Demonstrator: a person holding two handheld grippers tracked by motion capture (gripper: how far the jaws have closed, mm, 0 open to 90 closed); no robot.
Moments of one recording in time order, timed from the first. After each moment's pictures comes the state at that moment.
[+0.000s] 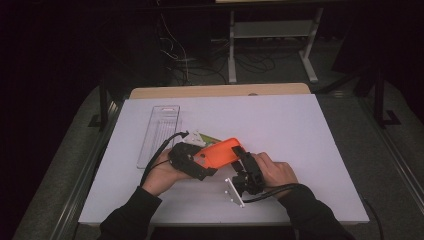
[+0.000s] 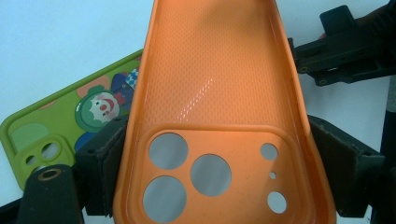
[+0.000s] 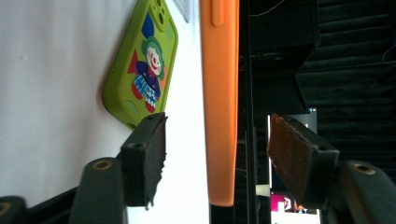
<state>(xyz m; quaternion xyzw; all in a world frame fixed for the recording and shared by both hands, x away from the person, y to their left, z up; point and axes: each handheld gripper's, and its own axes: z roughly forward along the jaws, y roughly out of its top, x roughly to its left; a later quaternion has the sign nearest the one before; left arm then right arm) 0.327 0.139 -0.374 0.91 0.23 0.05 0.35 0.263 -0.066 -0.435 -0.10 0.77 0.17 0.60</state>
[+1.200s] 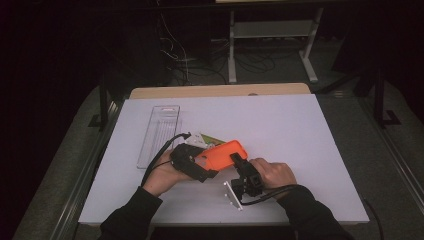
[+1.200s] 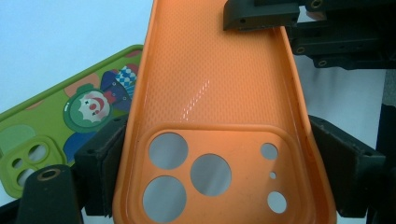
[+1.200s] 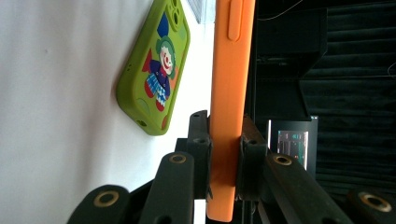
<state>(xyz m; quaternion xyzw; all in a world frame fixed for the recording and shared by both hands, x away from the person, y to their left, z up) 0.326 0.135 -0.378 0.91 0.22 0.04 0.35 0.259 -0.064 -0.438 -0.12 0.78 0.15 0.59</state>
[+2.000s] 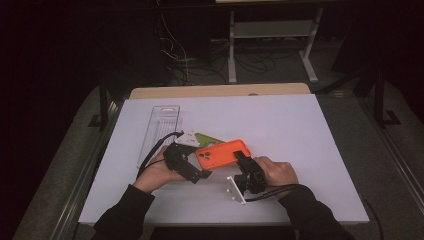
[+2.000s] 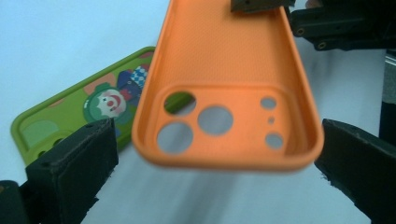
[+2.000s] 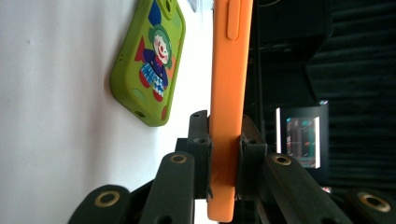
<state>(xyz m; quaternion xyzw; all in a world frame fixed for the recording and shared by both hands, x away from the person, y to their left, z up) 0.328 0.154 -0.375 0.90 0.22 0.05 0.37 0.266 -0.072 -0.434 -0.08 0.80 0.16 0.57</state>
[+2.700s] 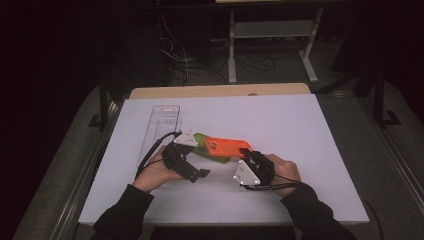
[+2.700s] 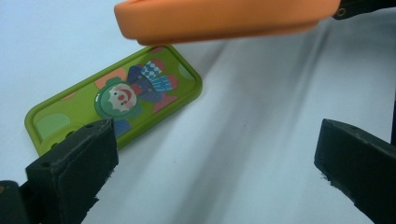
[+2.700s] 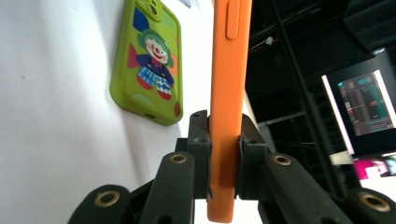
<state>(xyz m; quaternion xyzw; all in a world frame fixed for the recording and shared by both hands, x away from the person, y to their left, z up) 0.330 0.157 -0.376 0.90 0.22 0.06 0.37 0.281 -0.092 -0.418 0.05 0.83 0.25 0.49</state>
